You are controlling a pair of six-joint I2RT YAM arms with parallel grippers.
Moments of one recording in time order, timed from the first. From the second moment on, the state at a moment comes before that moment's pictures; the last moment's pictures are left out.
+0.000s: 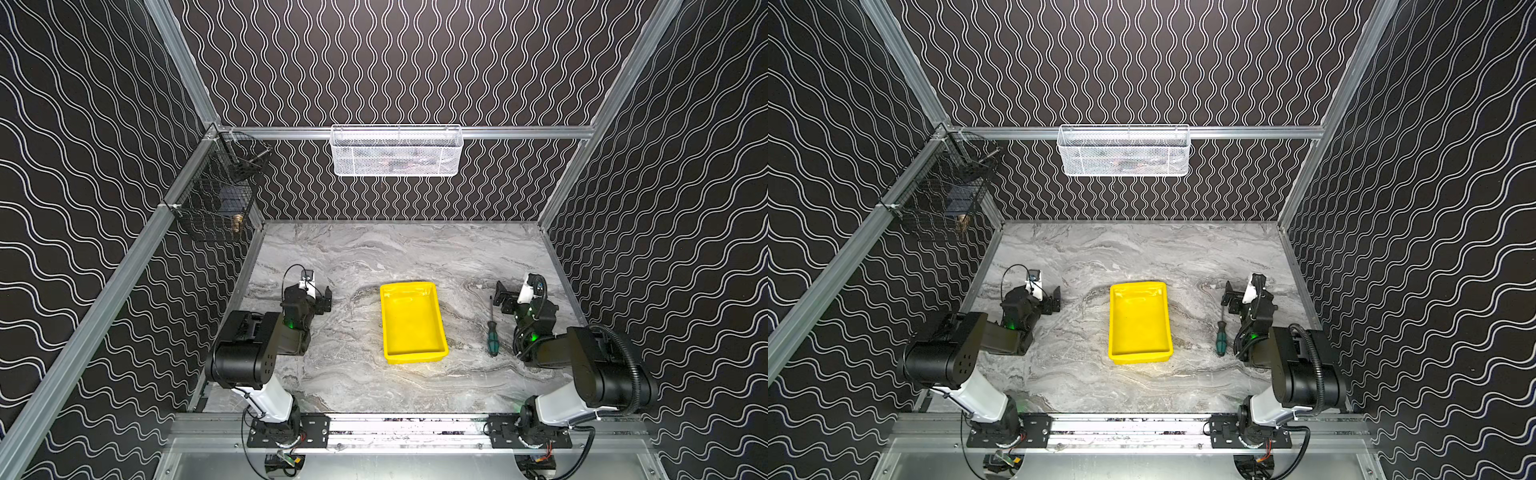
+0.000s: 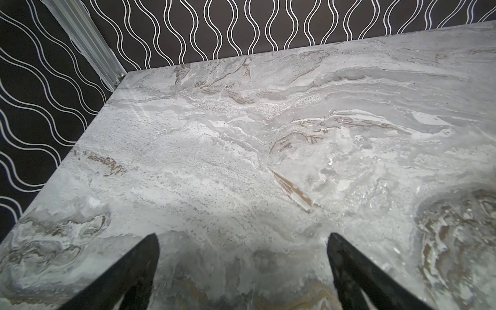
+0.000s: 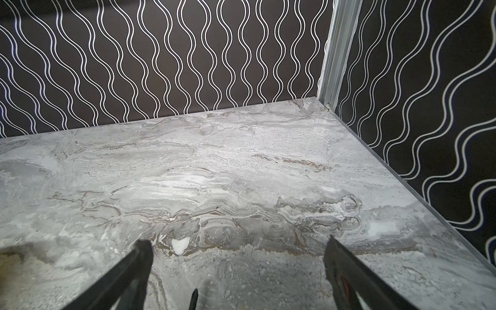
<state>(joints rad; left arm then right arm) -0.06 1.66 0.38 0.91 -0.07 0.09 -0.07 1.54 0.27 1.07 -0.02 0.08</state>
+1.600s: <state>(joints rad) -0.24 1.40 1.25 -0.52 -0.13 -0.35 -0.07 1.16 0.87 -0.31 -0.13 0.27</state>
